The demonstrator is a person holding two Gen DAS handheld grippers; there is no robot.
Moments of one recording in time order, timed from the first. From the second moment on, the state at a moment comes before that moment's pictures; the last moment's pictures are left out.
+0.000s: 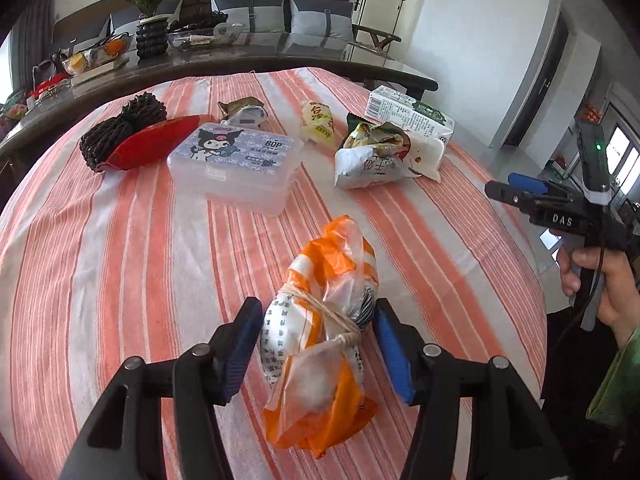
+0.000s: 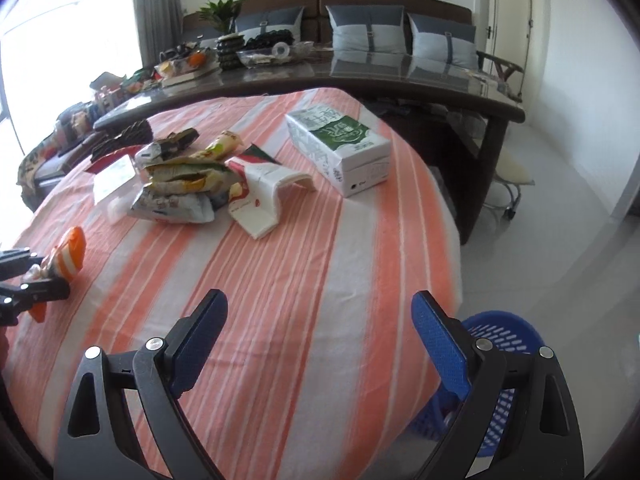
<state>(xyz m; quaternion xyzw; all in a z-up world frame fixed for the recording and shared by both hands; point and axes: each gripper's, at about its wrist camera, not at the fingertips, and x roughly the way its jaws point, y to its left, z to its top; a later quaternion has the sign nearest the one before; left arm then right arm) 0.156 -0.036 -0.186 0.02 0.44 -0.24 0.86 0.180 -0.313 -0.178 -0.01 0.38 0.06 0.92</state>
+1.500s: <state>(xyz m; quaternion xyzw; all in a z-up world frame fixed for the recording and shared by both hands) 0.138 0.018 -0.189 -0.02 0.44 -0.09 0.89 0.146 -0.160 -0.196 -0.08 0.41 0.20 0.88</state>
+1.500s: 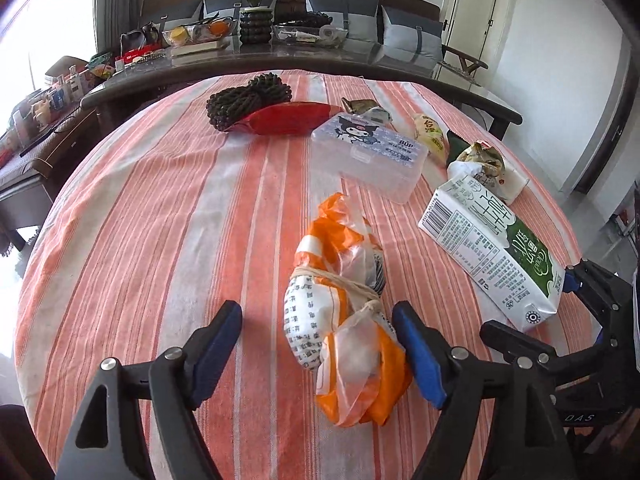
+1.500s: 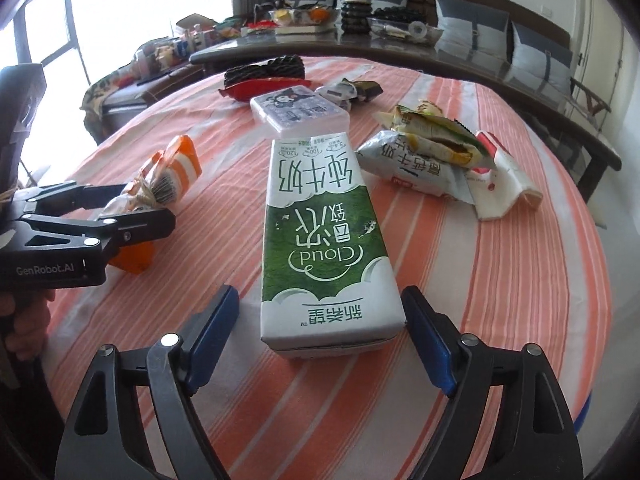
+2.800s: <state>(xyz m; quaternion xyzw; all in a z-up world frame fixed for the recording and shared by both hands) 0.134 -0.027 -0.134 0.03 0.44 -0.21 0.87 0.182 -0.173 -0.124 -0.08 0.48 0.25 0.83</state>
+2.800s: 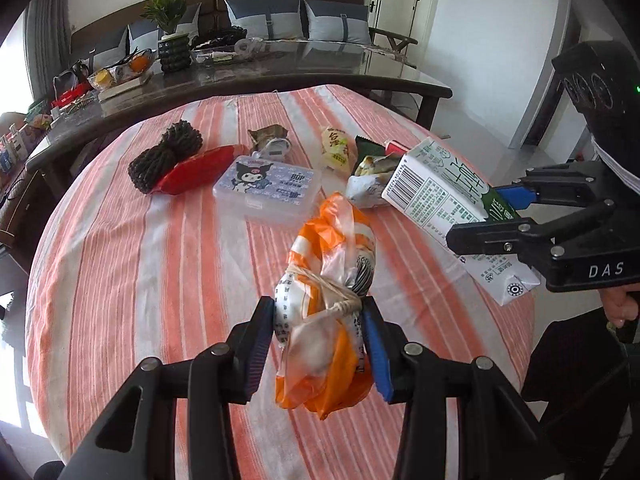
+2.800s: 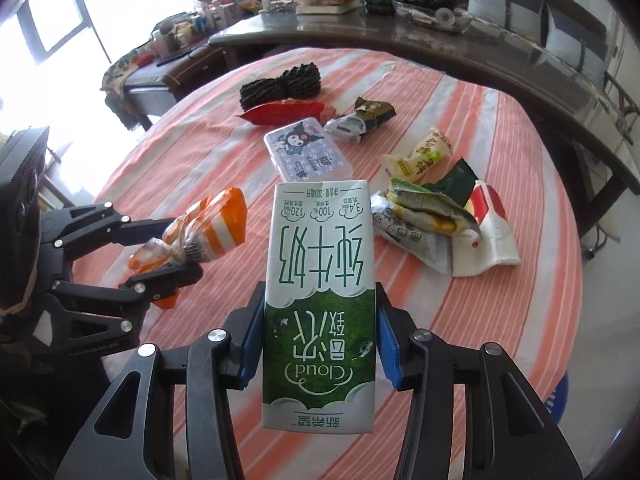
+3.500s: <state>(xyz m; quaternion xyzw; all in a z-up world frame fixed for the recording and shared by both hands) 0.183 -0.362 -0.132 0.02 0.46 -0.41 0.79 0.174 -0.526 -0.143 0.07 0.47 -0.08 0.87</state>
